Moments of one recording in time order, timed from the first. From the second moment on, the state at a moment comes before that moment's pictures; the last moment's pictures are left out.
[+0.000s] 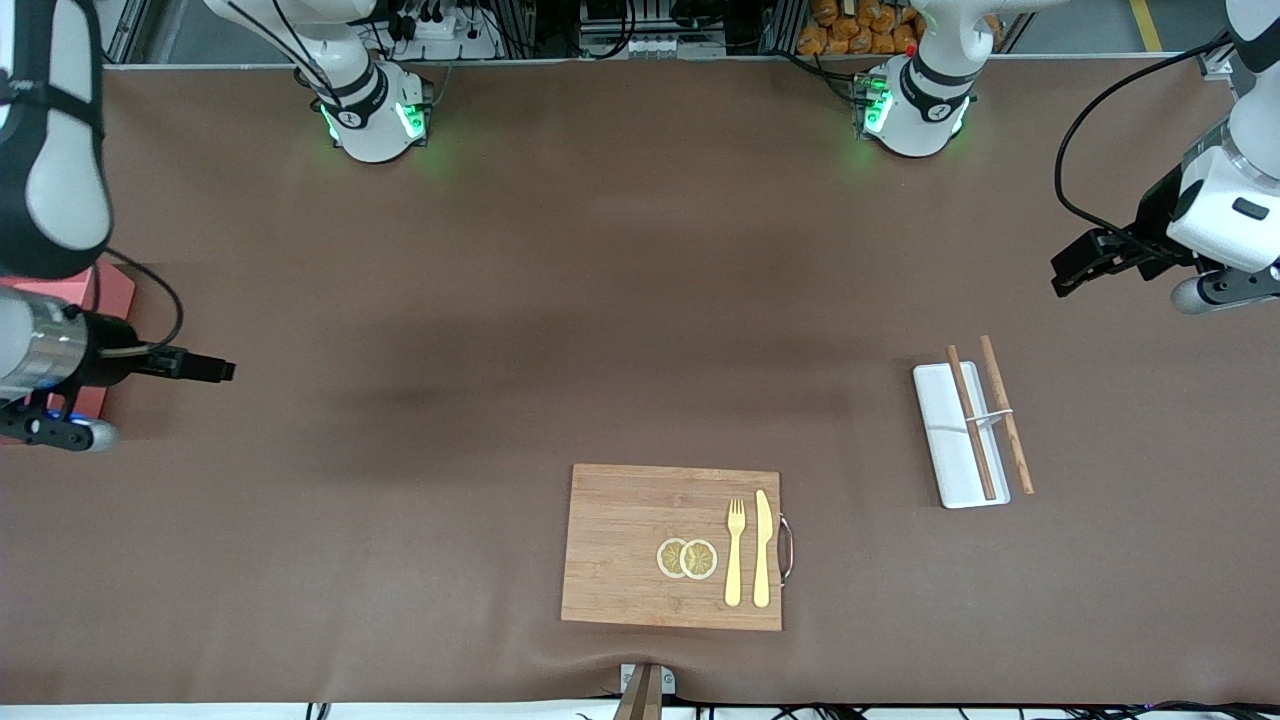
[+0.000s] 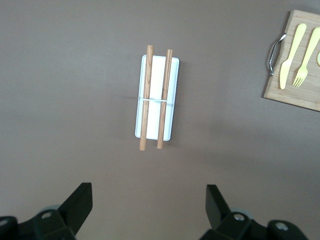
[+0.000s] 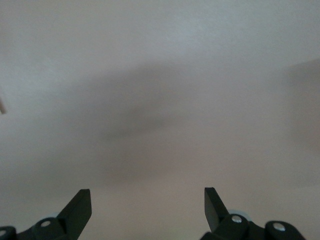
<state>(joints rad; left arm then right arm) 0.04 -0.01 -0.15 -1.63 0.03 1.64 -0.30 0.03 0.30 -0.06 -1.46 0.10 1.58 0.19</state>
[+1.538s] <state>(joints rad) 0.04 -0.01 -0.16 -1.63 0.03 1.64 -0.30 0.03 0.02 -0.07 -1.61 0.09 1.66 0.20</state>
